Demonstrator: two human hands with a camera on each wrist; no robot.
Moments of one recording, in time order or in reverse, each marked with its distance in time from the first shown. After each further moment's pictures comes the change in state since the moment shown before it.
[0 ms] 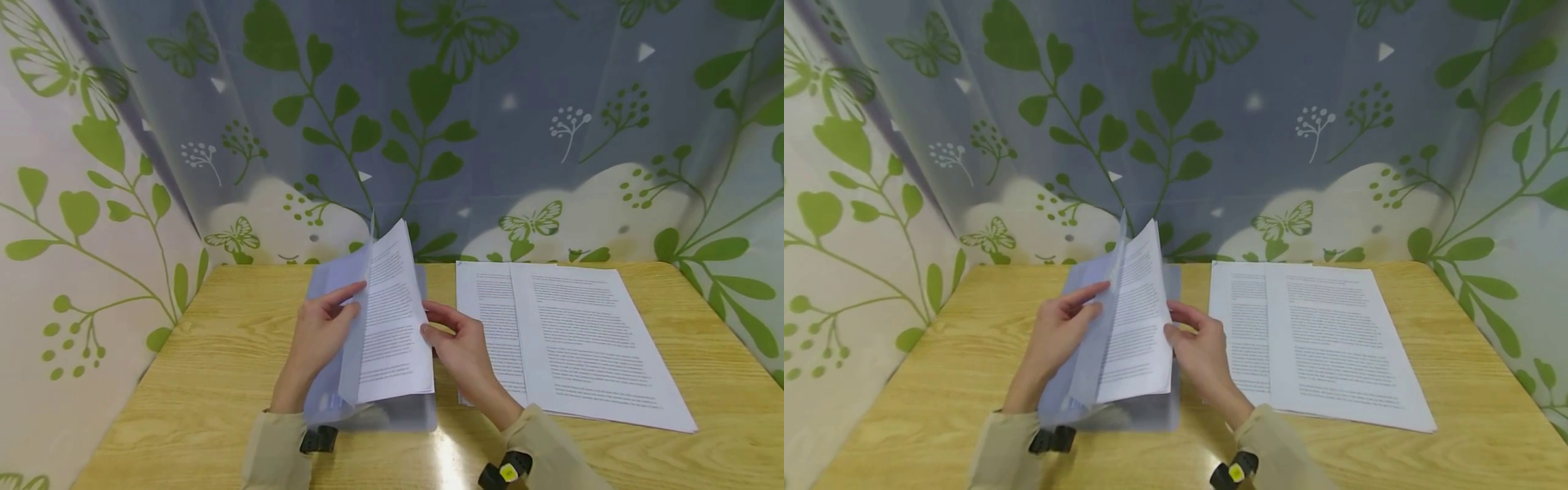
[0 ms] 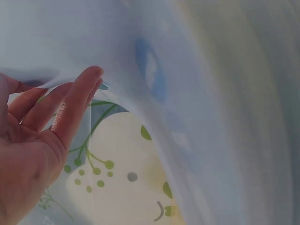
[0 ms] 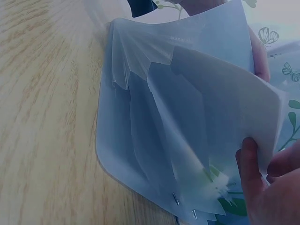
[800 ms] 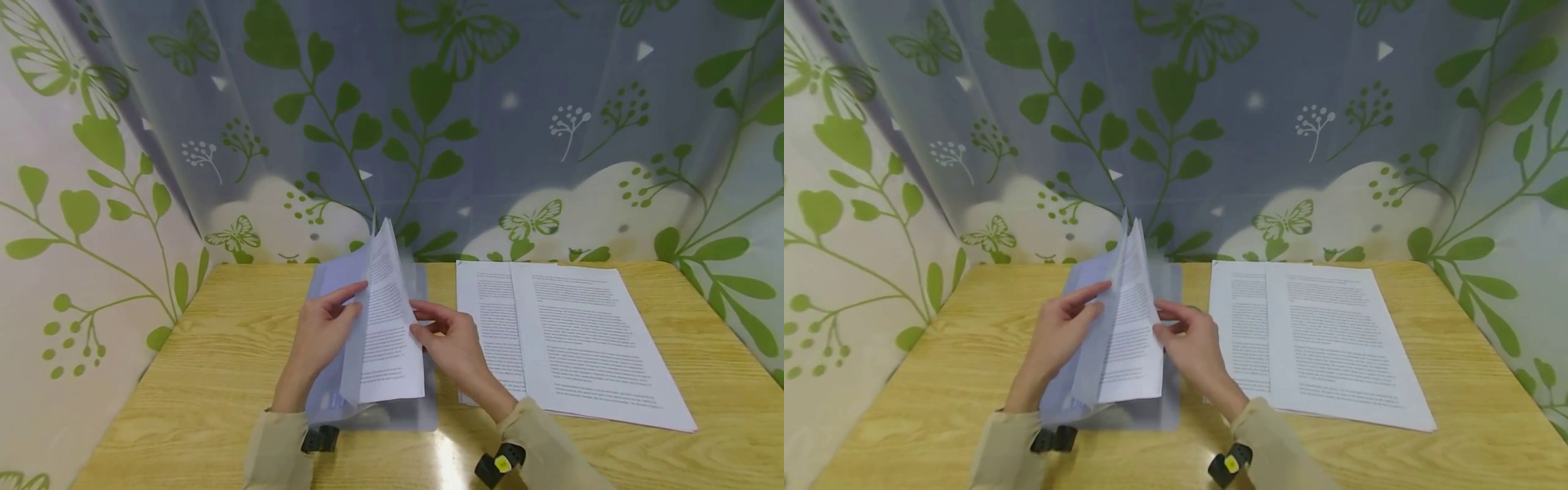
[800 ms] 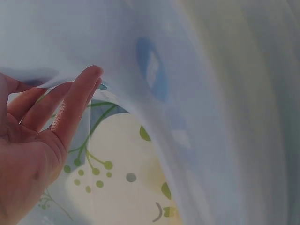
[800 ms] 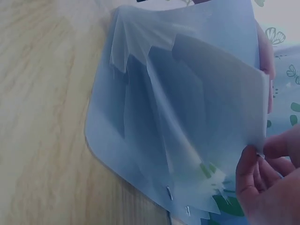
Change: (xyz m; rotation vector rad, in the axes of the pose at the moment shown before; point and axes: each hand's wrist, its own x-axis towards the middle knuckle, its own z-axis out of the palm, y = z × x) left_hand 0.000 -0.002 0.001 0.009 -0.010 -0.010; right_hand 0.005 -0.001 0.006 -0.257 -0.030 -0.143
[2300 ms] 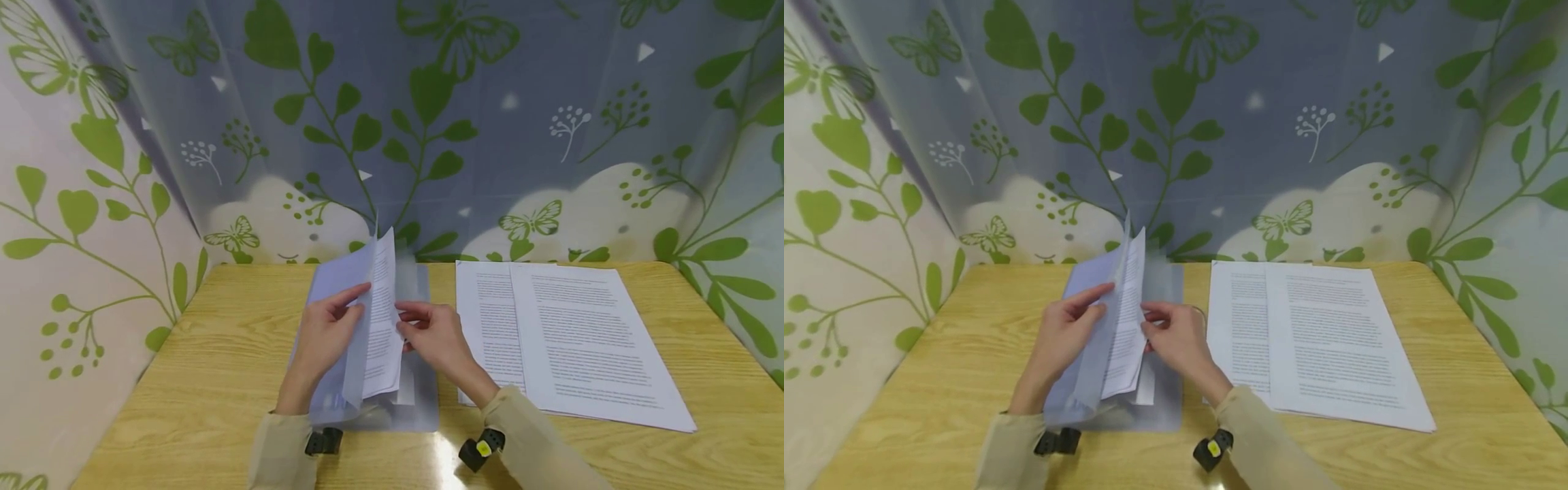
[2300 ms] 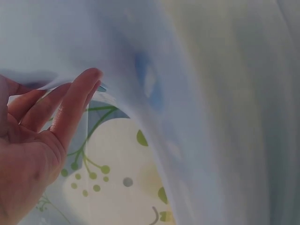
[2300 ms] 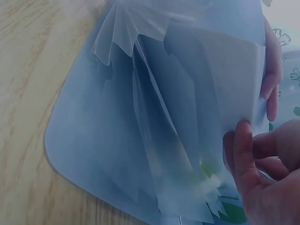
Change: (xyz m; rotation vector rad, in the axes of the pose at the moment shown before) left_hand -0.004 0.000 0.006 -0.007 0.022 0.046; right_hand 0.014 -0.005 0.015 -0.042 -0.088 -0.005
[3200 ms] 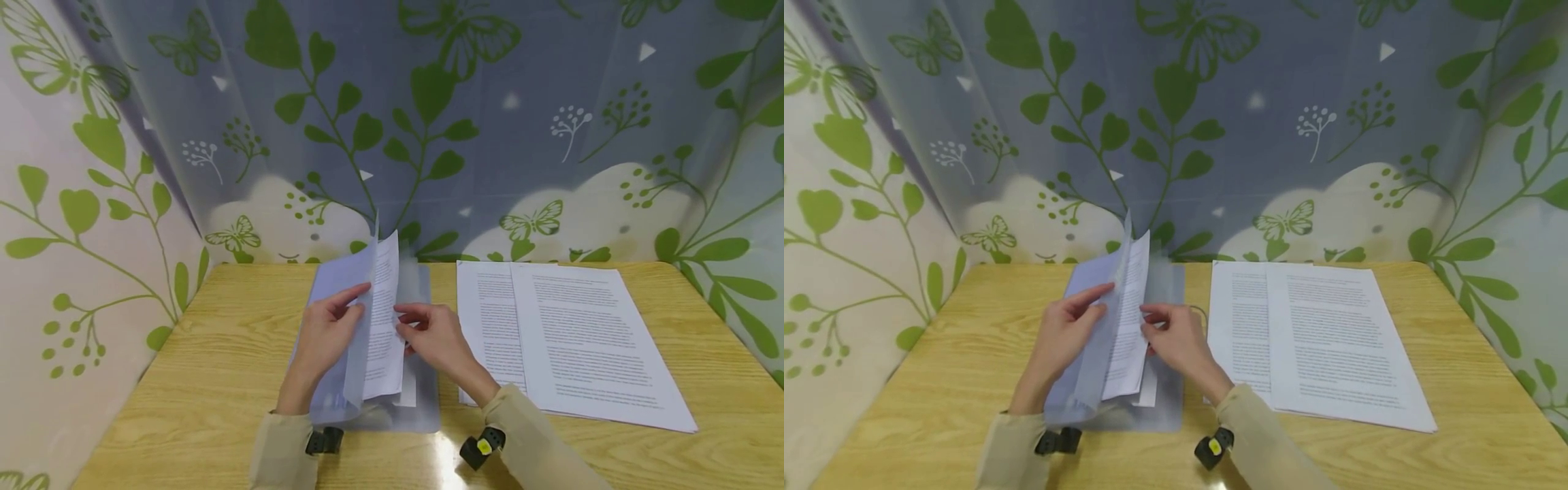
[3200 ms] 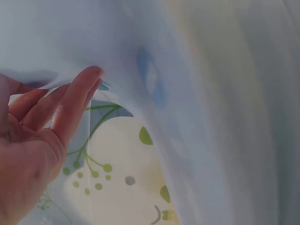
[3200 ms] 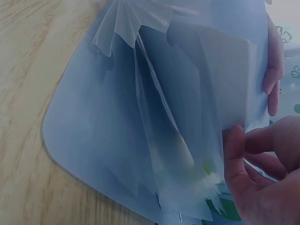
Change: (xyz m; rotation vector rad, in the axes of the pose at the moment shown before) left_hand 0.000 -0.001 -0.001 -0.015 -0.002 0.000; right_hand 0.002 0.002 0.000 -0.066 -0.041 -0.009
